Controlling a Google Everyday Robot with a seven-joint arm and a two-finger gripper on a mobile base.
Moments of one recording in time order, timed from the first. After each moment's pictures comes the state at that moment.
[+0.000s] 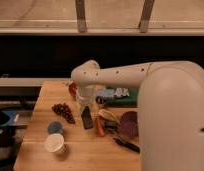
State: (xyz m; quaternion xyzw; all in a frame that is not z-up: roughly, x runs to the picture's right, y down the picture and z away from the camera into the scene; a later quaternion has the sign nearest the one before) arm -0.064 0.095 0.760 -0.33 0.16 0.53 0.77
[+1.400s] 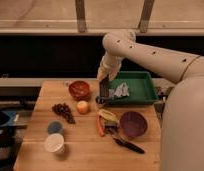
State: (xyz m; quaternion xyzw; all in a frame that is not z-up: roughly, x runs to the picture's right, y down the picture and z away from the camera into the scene) arm 0.042 -0.057 0.758 -0.25 0.09 0.64 0.72
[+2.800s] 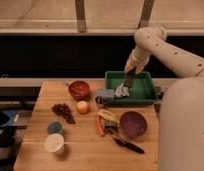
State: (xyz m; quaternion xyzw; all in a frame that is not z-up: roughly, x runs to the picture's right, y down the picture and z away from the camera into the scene) arm 0.225 -0.100 0.807 -0.16 0.12 0.76 0.62
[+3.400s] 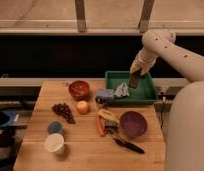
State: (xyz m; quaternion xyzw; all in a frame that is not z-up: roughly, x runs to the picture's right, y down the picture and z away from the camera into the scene) arm 0.232 -0.098 0.806 -0.16 0.12 0.76 0.62
